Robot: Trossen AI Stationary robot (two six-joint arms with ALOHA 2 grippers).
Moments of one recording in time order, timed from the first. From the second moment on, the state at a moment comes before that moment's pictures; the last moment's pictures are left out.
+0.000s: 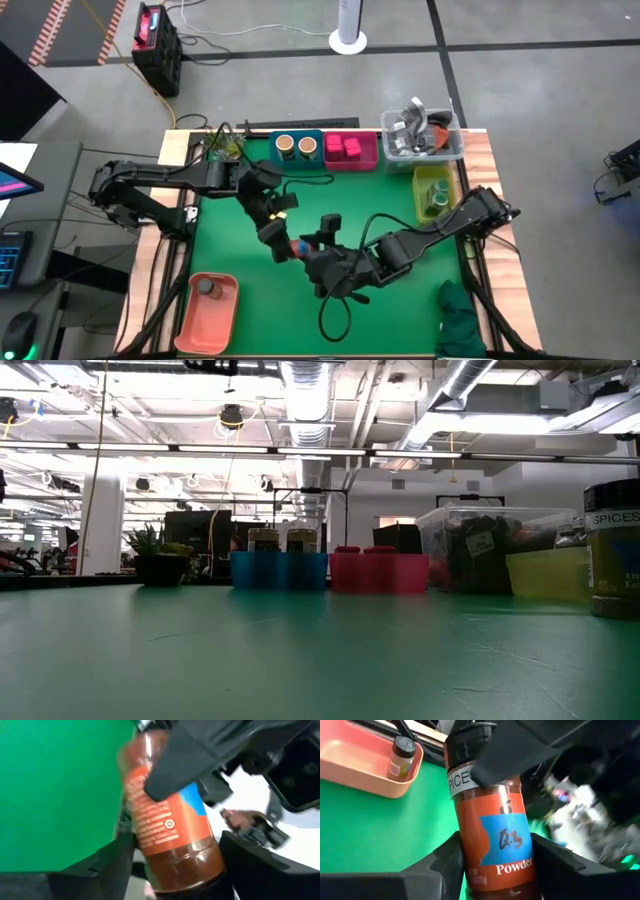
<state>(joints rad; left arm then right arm) 0.00 1.37 1.30 -0.49 0.74 -0.87 0.46 1.92 1.89 -0.63 0.76 -0.09</state>
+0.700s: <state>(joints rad) -0.05 1.08 1.30 -0.26 -0.13 -0.46 0.46 1.91 1.89 -0.69 0.92 0.78</state>
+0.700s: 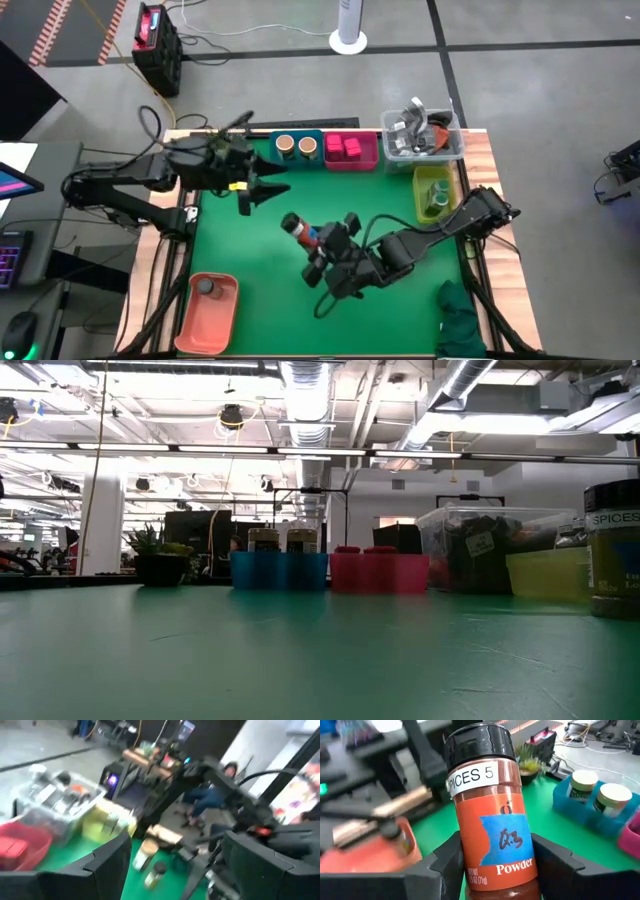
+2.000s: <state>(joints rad) -0.10 1.11 1.30 -0.15 -0.11 -0.35 0.42 1.88 1.89 -0.14 1.11 0.36</state>
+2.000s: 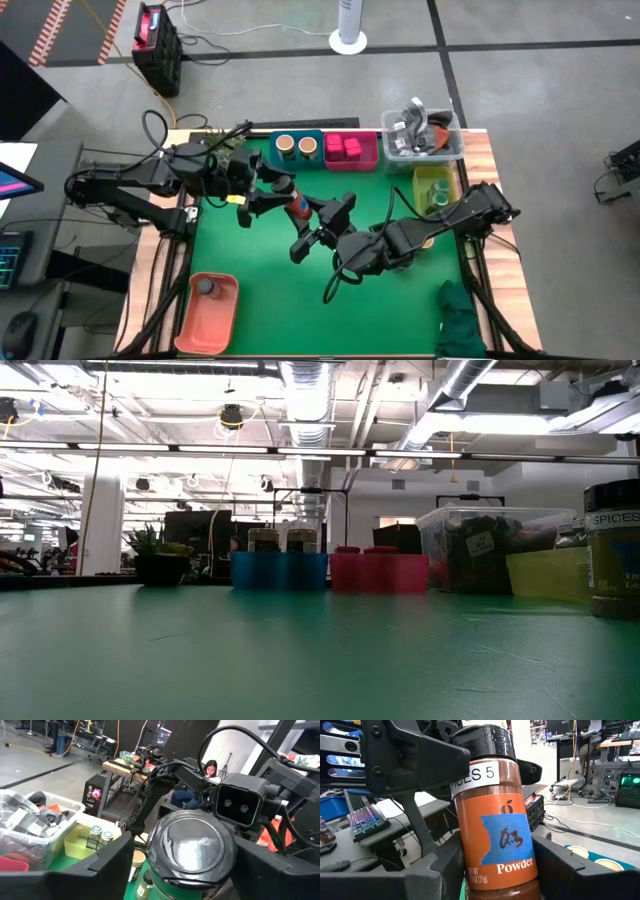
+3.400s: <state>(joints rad) -0.65 1.17 1.29 -0.73 -0.11 -0.45 0.61 1.70 1.89 -1.02 0.95 1.06</state>
